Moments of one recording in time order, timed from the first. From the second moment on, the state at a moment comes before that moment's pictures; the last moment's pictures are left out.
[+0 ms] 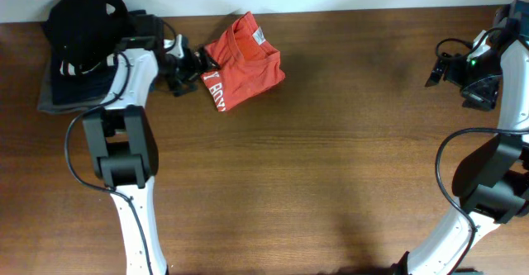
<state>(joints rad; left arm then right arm) 0.00 2.48 2.08 -0.86 0.60 -0.37 -0.40 2.10 2.06 -1.43 -0.16 0.13</state>
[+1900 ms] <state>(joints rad) 0.23 2.58 2.79 -0.82 0.40 -0.20 -0.40 2.10 2.06 -1.47 -0.16 0.13</state>
